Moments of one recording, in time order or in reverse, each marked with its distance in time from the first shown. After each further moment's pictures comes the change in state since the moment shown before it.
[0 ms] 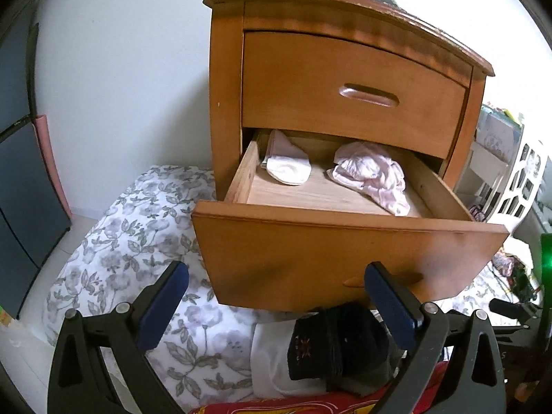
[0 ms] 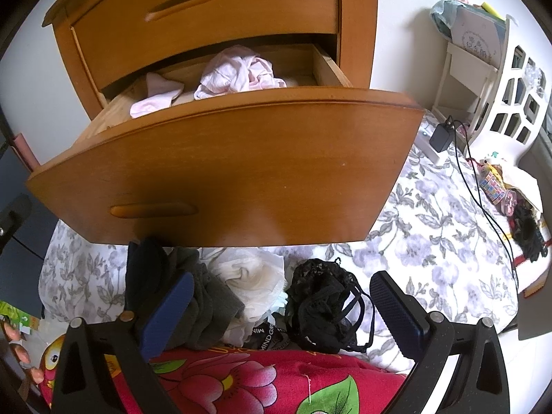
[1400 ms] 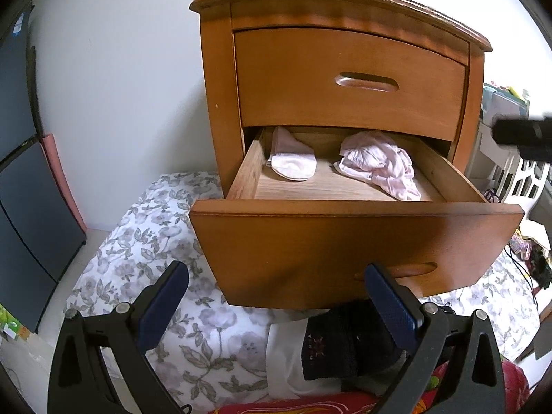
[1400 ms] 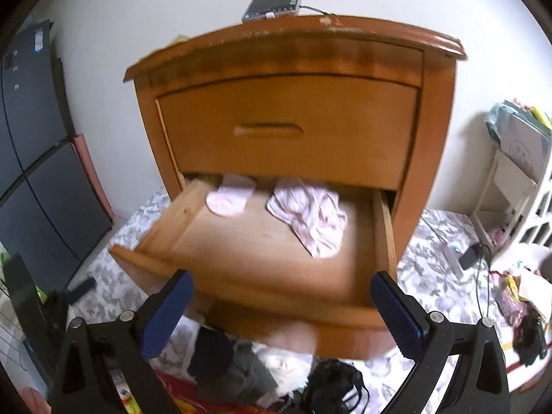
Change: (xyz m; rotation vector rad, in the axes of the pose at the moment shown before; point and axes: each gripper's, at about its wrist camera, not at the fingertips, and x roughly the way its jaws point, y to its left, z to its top) left arm 0.006 -0.012 -0.006 0.066 -0.003 0.063; right arm -0.085 0.033 0.105 -0.201 -0.244 0.219
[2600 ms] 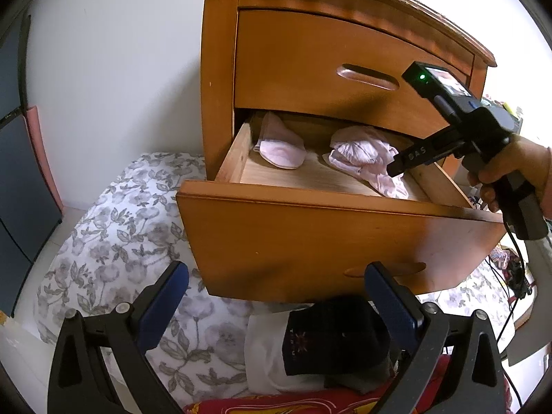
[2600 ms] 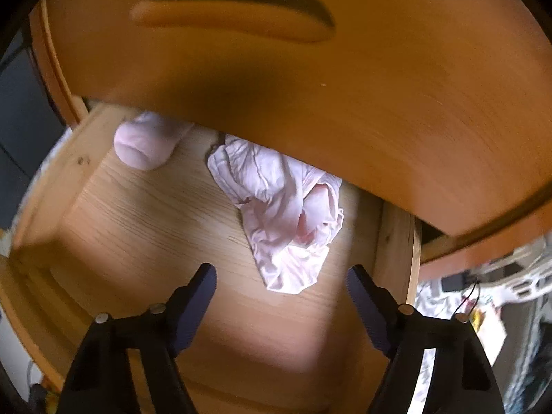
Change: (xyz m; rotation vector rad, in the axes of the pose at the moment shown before) left arm 0.015 0.010 -0.002 -0.075 0.056 -0.106; right arm 0.193 -0.023 0.052 -0.262 0.440 -0.211
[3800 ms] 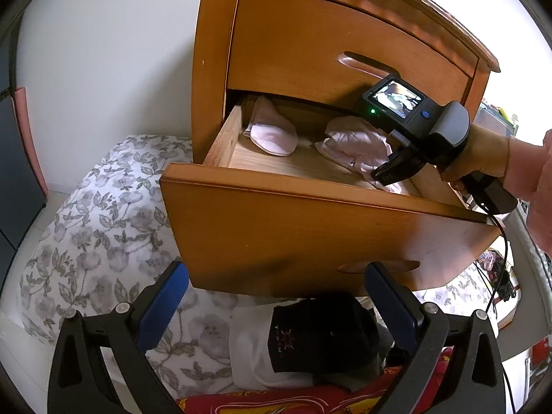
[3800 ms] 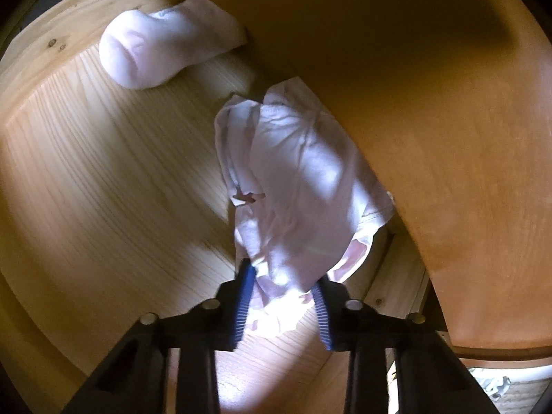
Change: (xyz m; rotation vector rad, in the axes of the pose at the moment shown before) left arm 0.017 0.005 0.000 -0.043 0.058 -0.067; right arm 0.073 0.054 0.031 -0.392 0.135 -0.190
